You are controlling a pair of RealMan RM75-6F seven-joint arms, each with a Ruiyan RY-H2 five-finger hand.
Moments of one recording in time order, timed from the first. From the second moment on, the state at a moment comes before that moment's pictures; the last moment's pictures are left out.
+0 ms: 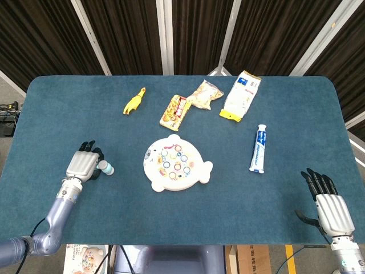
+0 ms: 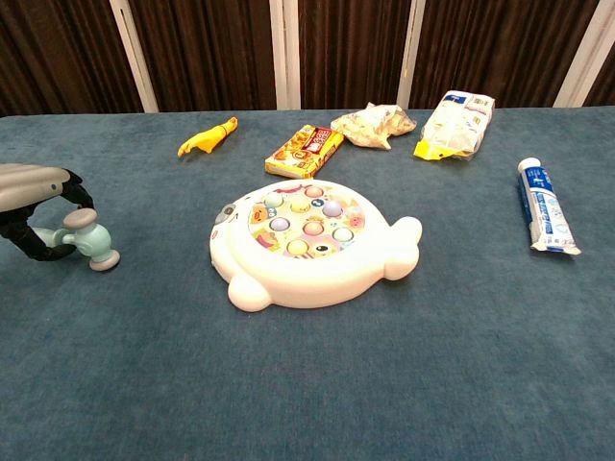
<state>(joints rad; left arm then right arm) -0.61 -1.43 -0.11 -1.53 0.91 1.03 0.56 0.08 -1.07 0.01 -1.72 -1.51 1.40 0.03</state>
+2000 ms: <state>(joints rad) -0.98 -1.56 -0.34 -1.60 0.77 1.02 0.83 0.09 -1.06 0.03 -1.74 -1.46 1.37 0.08</state>
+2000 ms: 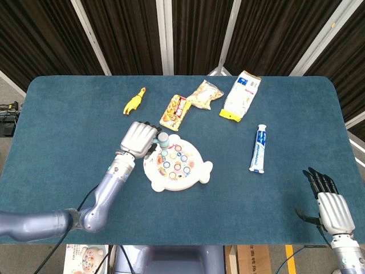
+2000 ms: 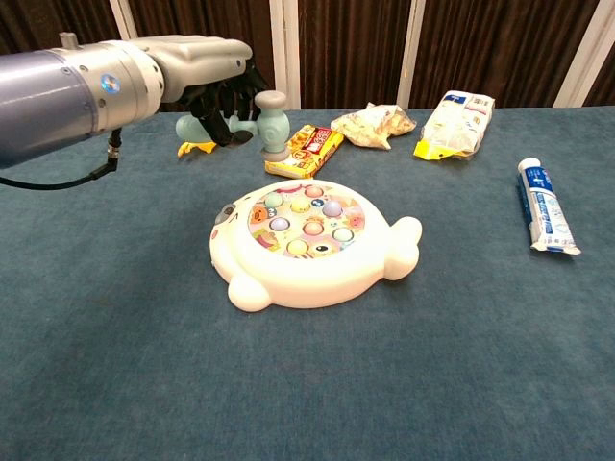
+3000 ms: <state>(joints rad) -1.02 -1.63 -0.23 -1.51 0.74 1.04 0.82 0.09 -1.06 0.03 -1.74 -1.45 1.36 0.09</state>
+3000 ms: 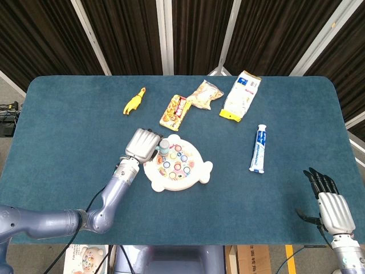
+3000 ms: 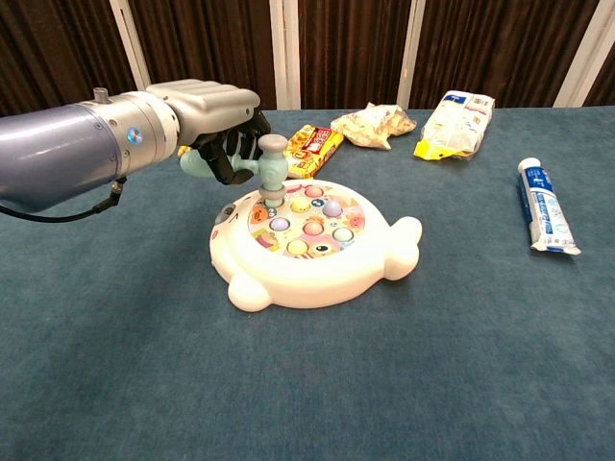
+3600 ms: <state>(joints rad) -1.04 -1.64 -0.23 -1.50 0.75 1.05 0.80 0.09 -1.06 0.03 -1.74 -1.45 1.36 0.10</state>
